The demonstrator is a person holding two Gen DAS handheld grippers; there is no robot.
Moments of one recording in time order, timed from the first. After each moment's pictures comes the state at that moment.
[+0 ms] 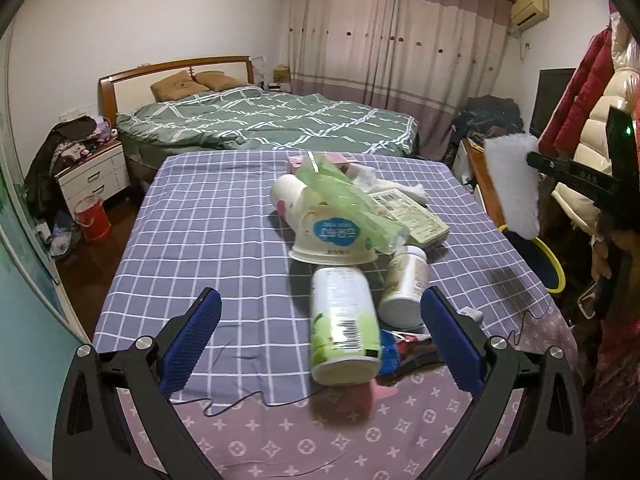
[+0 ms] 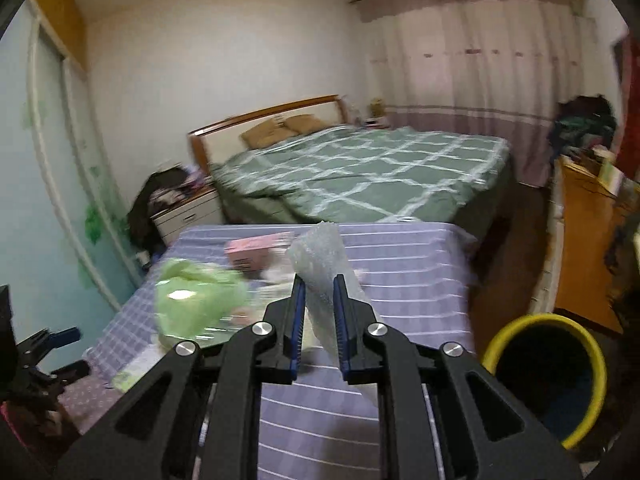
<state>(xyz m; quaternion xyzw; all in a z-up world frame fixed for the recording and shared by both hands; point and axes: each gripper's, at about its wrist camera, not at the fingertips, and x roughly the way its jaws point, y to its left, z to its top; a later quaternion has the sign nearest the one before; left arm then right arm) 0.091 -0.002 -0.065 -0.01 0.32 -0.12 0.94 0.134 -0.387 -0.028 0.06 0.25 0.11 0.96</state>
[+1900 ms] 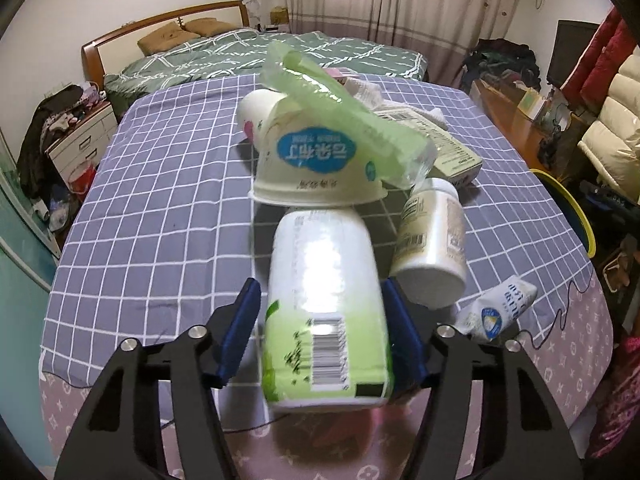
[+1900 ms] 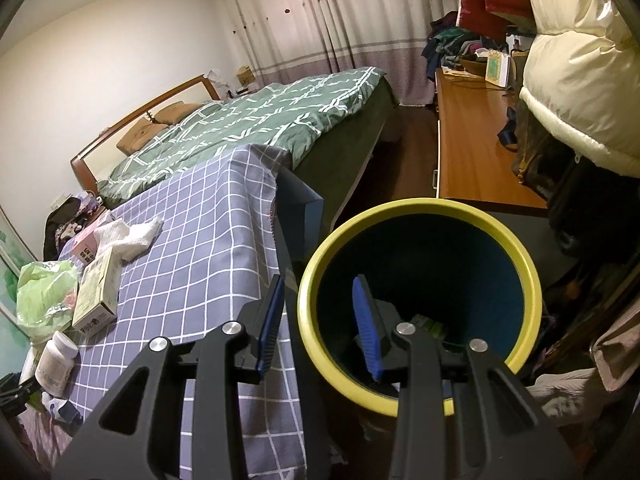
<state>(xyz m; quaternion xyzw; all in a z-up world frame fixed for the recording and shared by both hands) 0.153 -0.037 -0.138 0.02 0.43 -0.10 0.90 0.134 -0.535 -0.139 0.16 0.33 -0.07 0.93</state>
